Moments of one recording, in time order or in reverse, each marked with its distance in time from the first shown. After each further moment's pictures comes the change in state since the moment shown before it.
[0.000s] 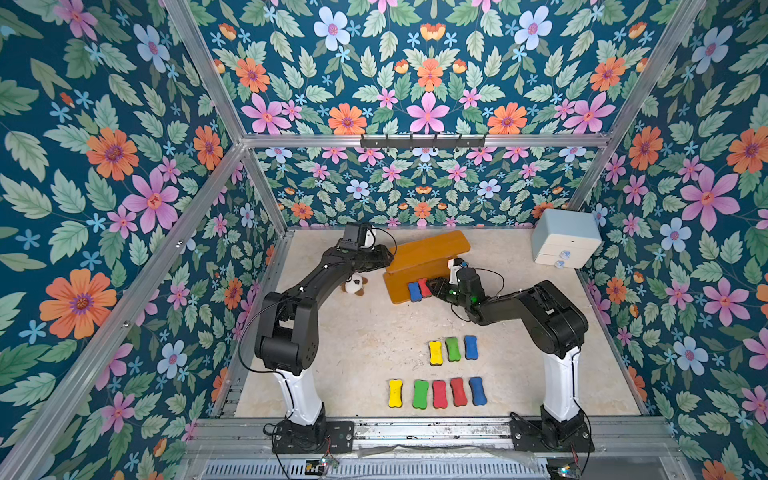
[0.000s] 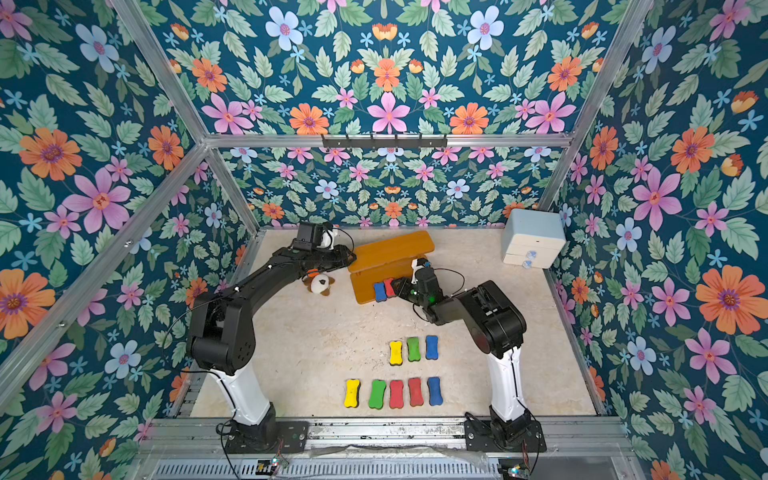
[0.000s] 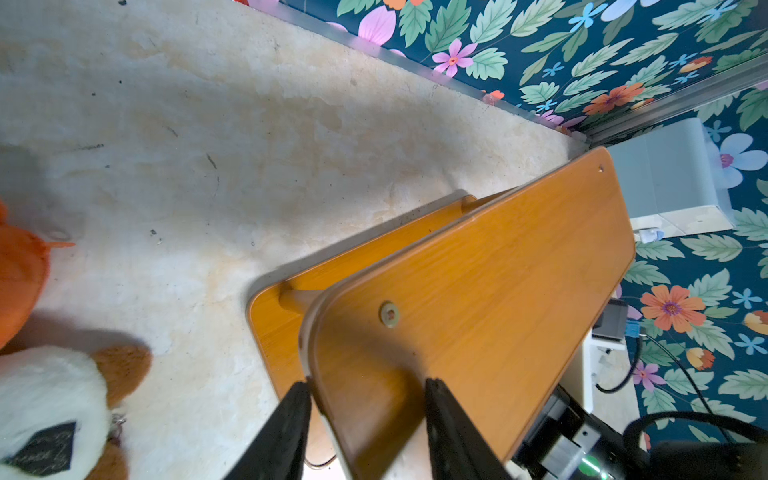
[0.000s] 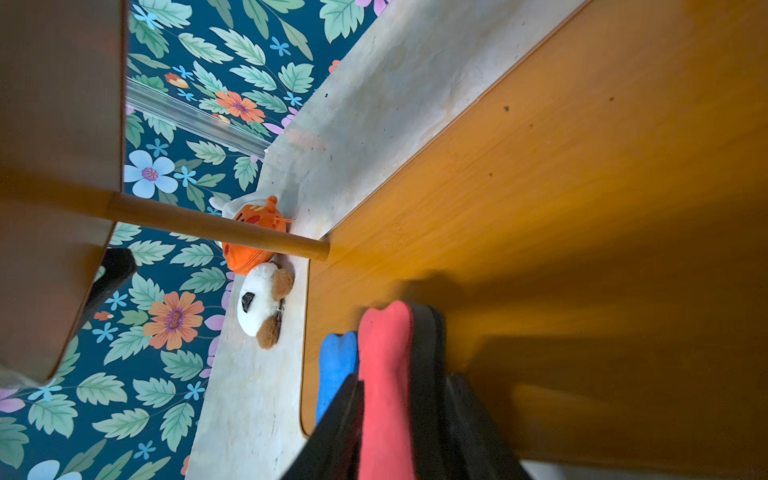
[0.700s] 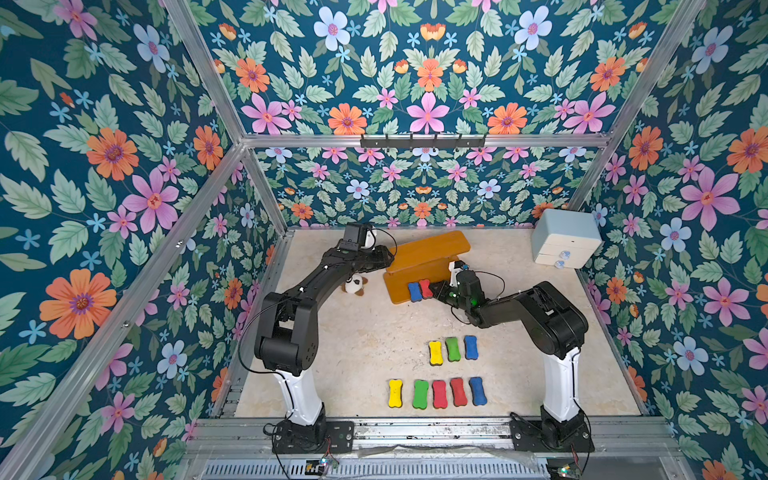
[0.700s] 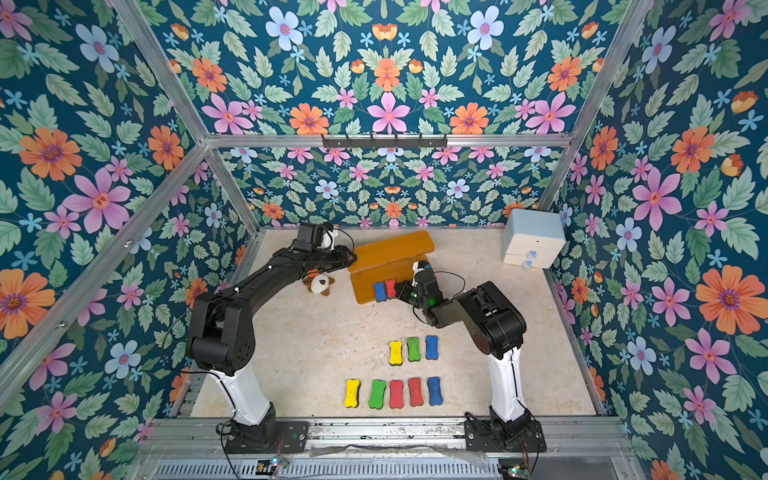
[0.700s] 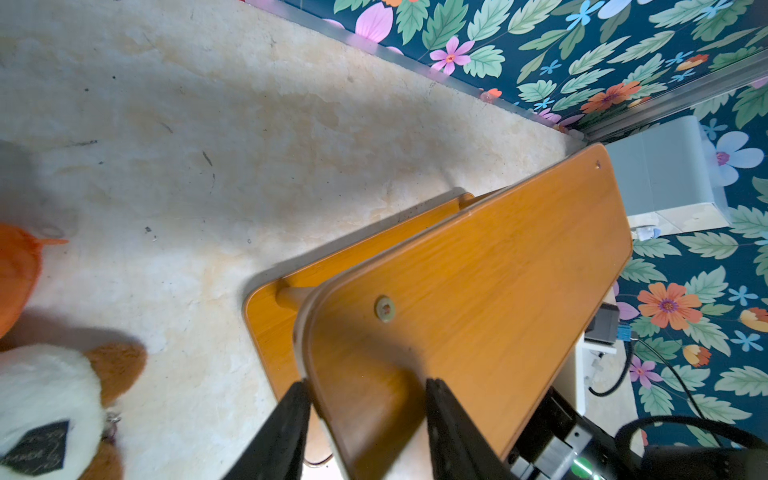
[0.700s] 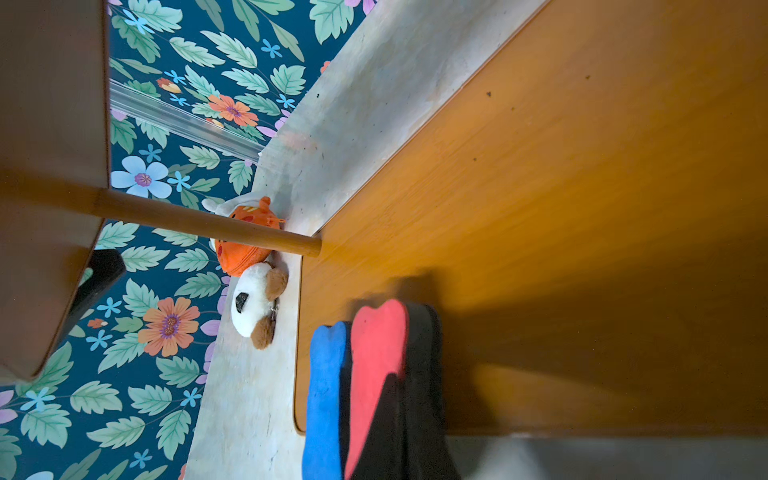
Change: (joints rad) left arm 0.000 -0.010 -0.011 0.000 -0.003 -0.002; right arm 0.008 -0.026 -0.045 0.008 0.036 0.019
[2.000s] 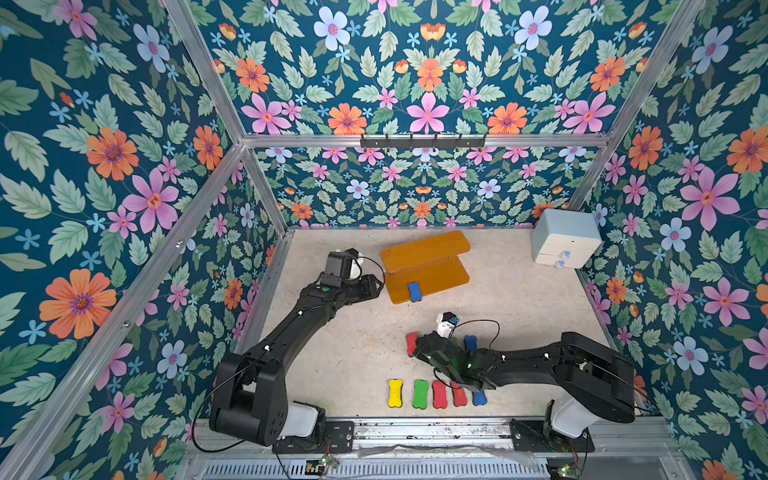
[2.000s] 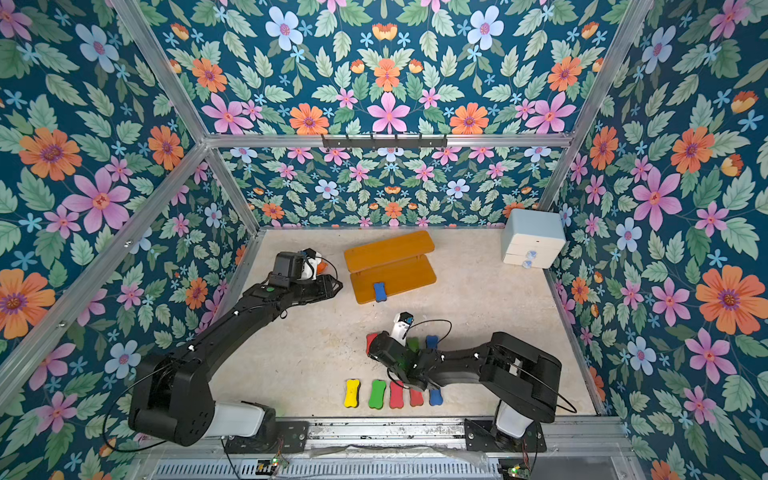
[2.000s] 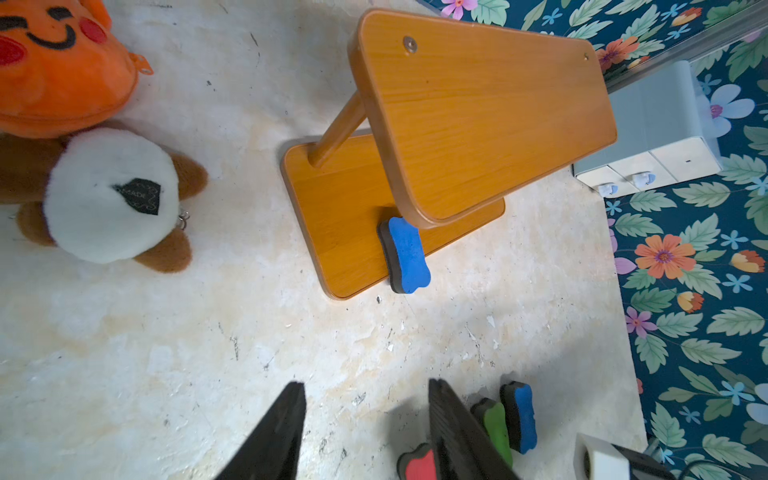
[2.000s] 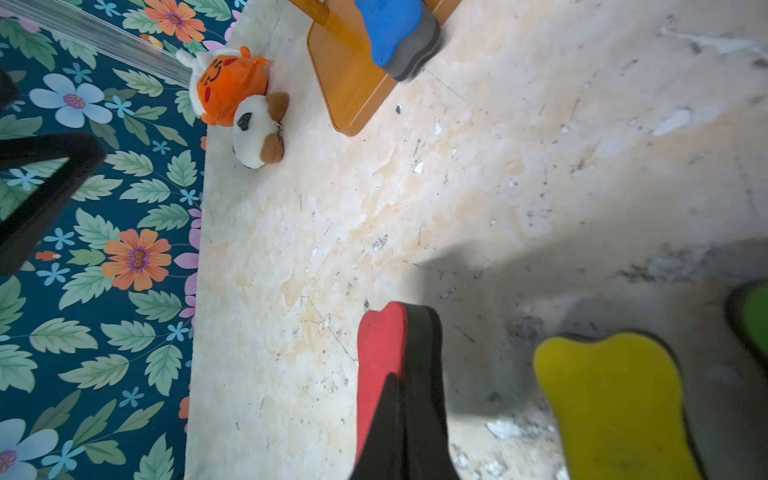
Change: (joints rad) left arm 0.000 -0.437 -0.434 -0.004 -0.020 -0.011; right arm 0.628 -0.420 -0.267 -0.421 0.618 0.465
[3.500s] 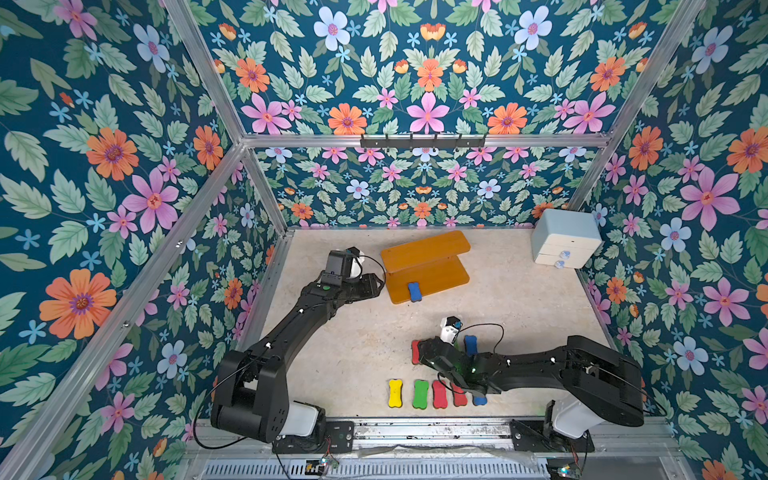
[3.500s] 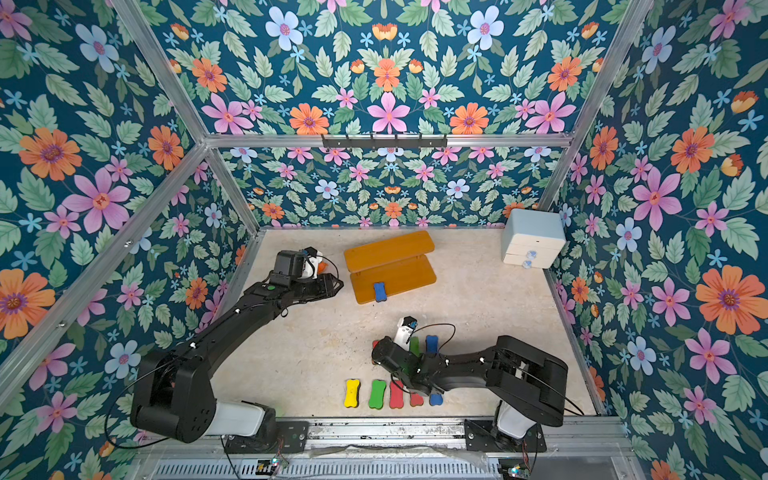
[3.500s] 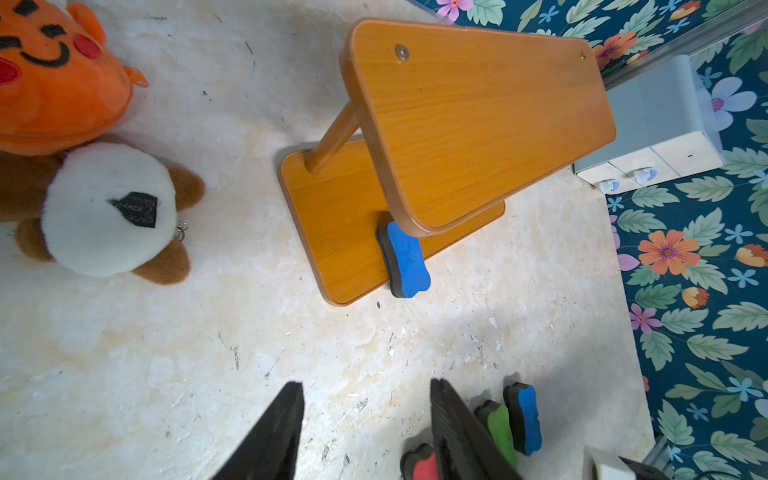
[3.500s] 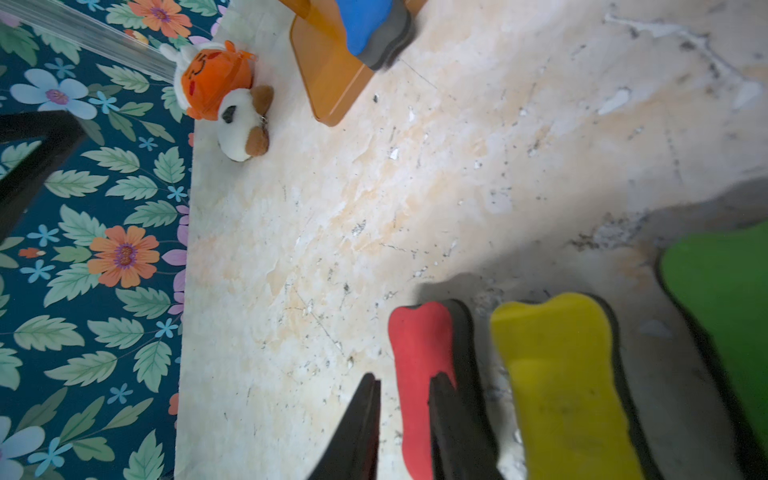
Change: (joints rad) left arm 0.000 0.016 0.018 0.003 0.001 0.018; right arm 0.019 -0.052 -0.025 -0.021 0.012 -0.006
